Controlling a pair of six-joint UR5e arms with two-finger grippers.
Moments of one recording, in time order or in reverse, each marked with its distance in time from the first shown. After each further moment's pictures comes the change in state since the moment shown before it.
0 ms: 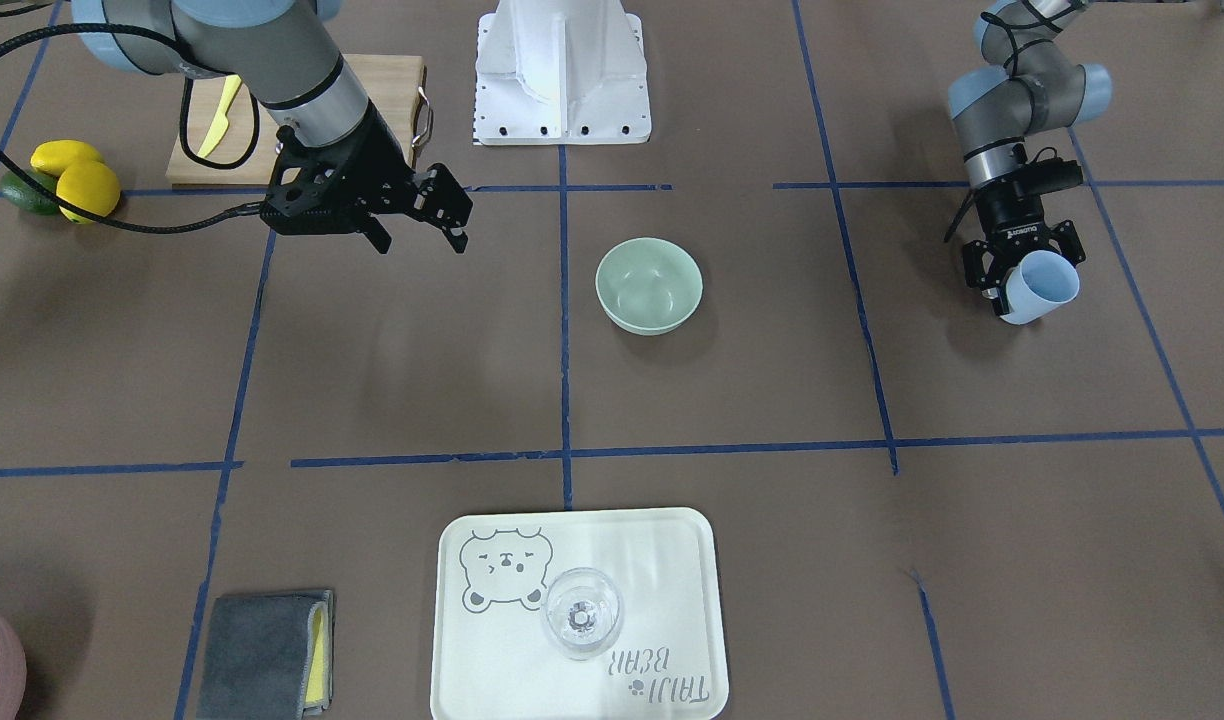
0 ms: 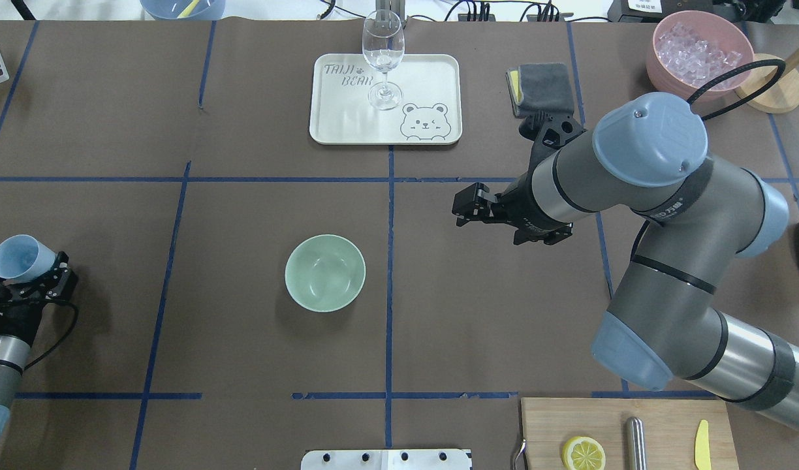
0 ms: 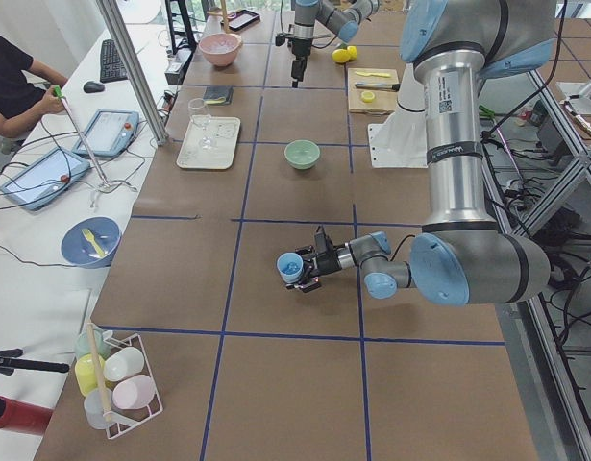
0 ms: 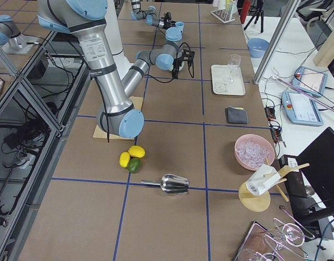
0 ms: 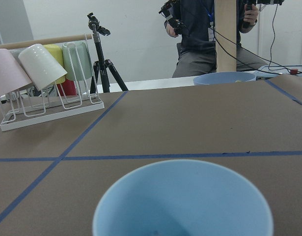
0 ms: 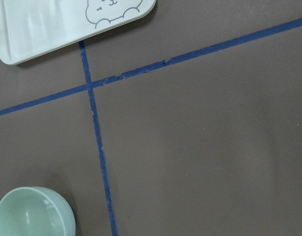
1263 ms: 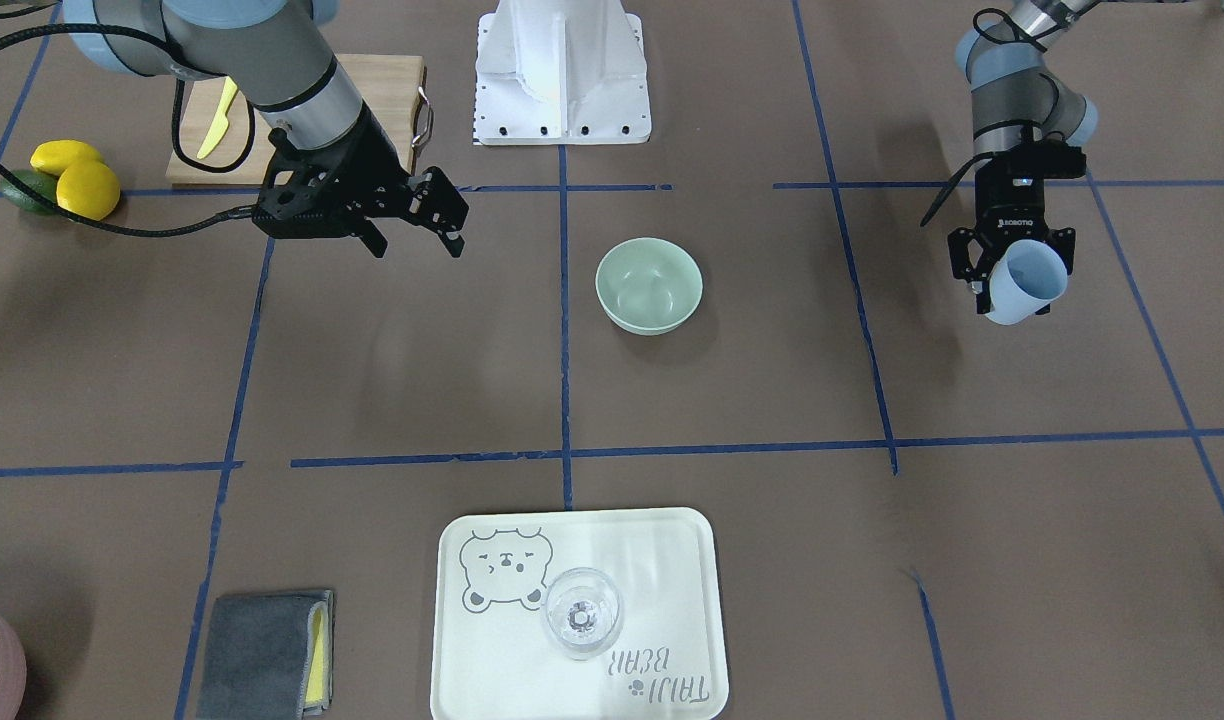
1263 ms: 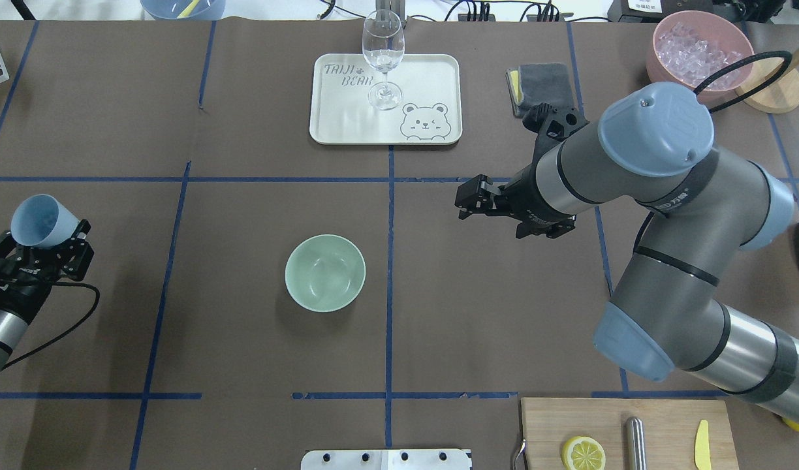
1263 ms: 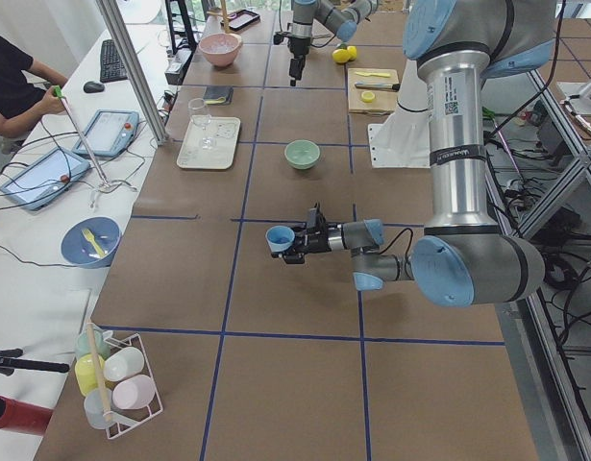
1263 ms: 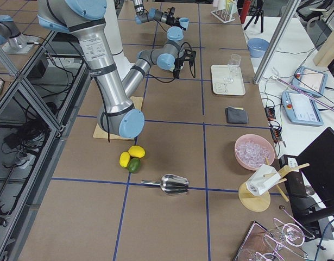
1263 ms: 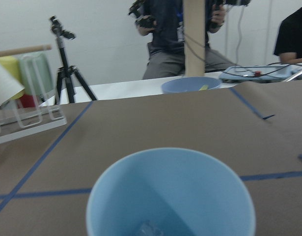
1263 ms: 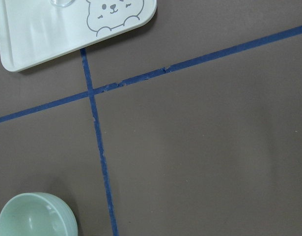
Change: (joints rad) left arm -0.108 -0.089 -0.006 -0.628 -0.123 0.799; right arm 0.026 0.002 -0.004 0.002 0.023 -0.005
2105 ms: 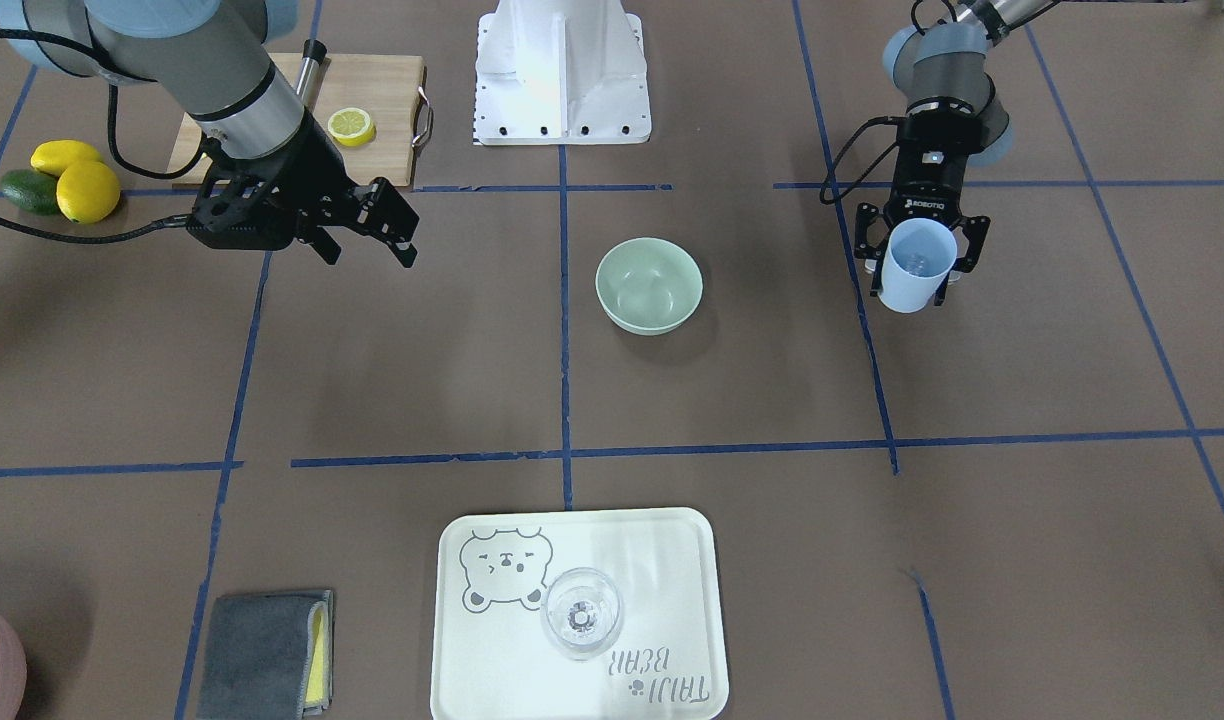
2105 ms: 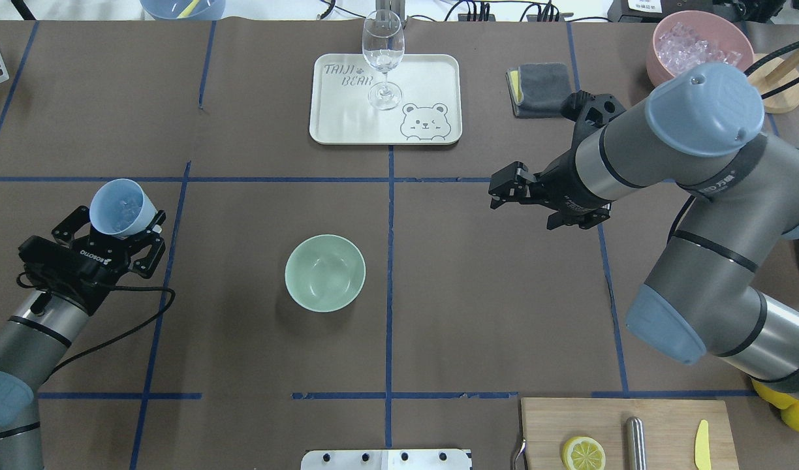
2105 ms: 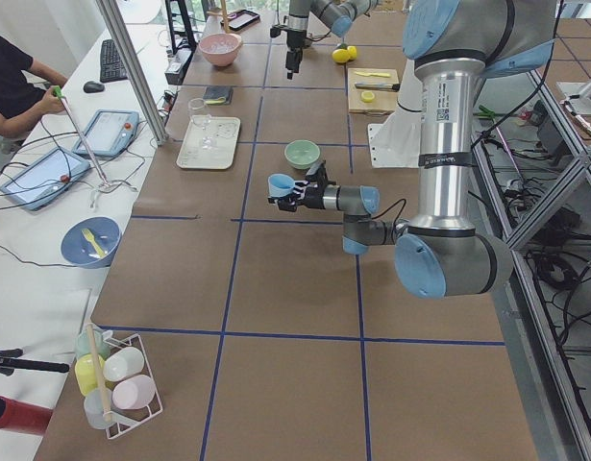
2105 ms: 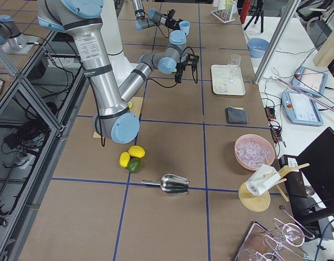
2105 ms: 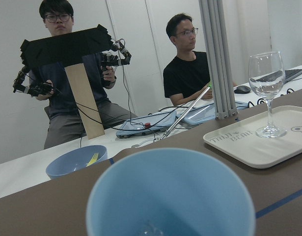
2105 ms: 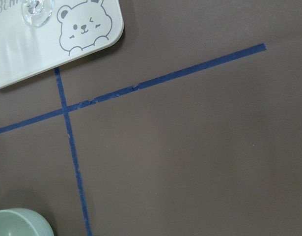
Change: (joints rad) left arm 0.011 -0.156 -0.120 0.042 -0.088 0.340; right arm 0.067 -0.081 0.029 0.007 0.045 -0.022
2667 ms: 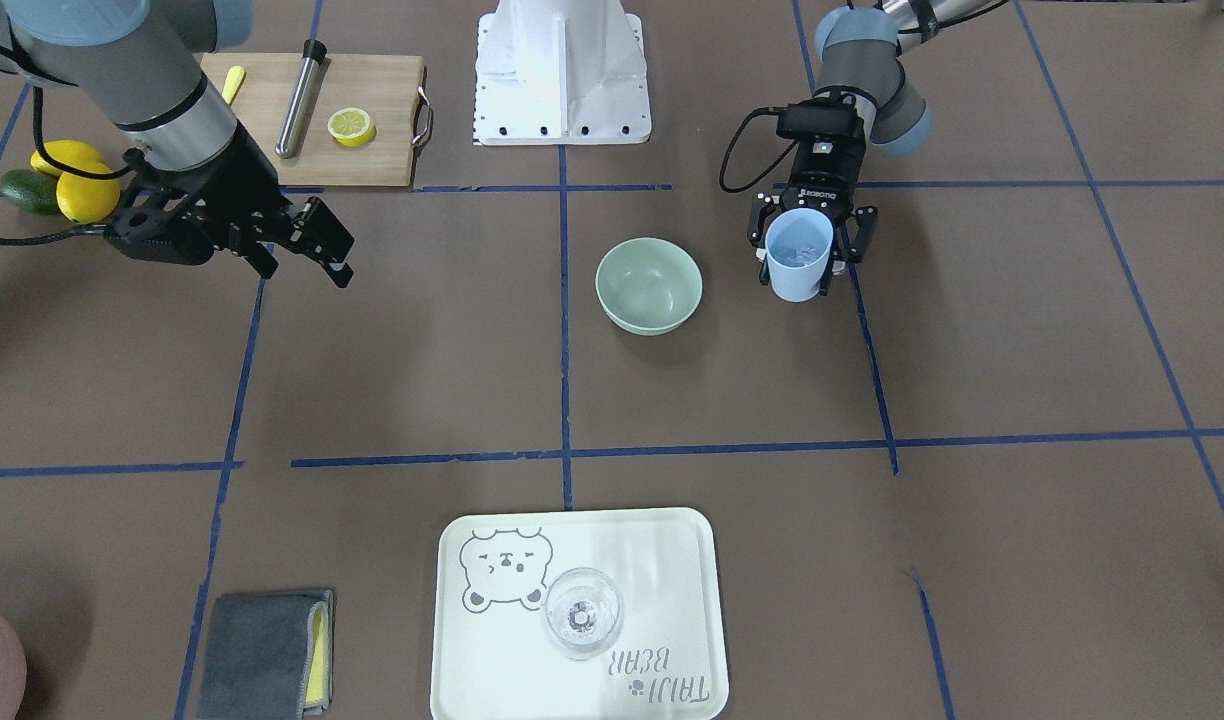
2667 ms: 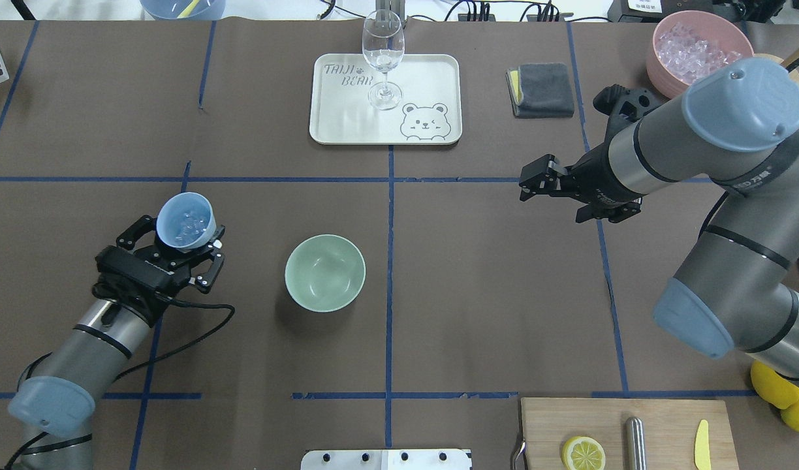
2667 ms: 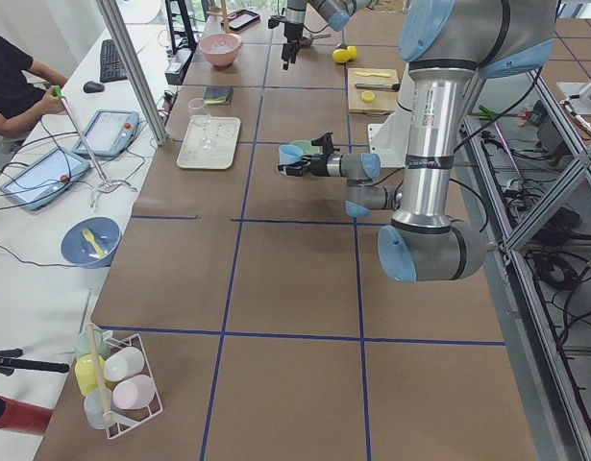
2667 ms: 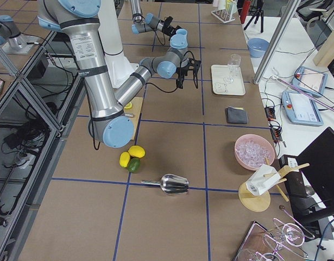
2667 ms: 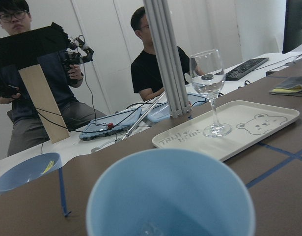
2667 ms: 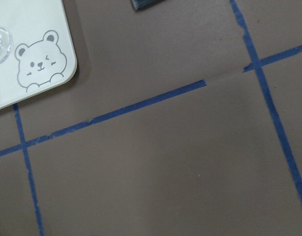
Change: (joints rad) left arm 0.077 -0.149 -0.045 0.253 0.036 0.138; right arm 0.069 -0.082 0.010 0.001 -0.004 -0.029
